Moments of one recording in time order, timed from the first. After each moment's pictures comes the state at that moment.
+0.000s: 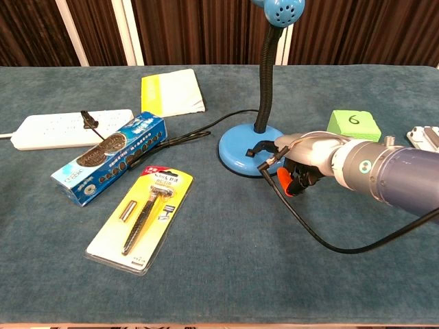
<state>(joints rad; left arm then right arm) -0.01 -1.14 -0.09 -1.74 1.33 1.53 0.18 0.85 -1.67 0.18 -1.64 -0.60 1.01 -0.76</state>
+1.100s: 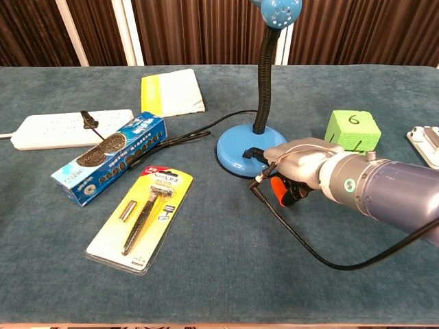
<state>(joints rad) 0.00 -1.15 -0.09 -1.74 1.34 1.55 0.18 0.93 -1.72 0.10 -1.65 -0.52 1.08 -0.91</state>
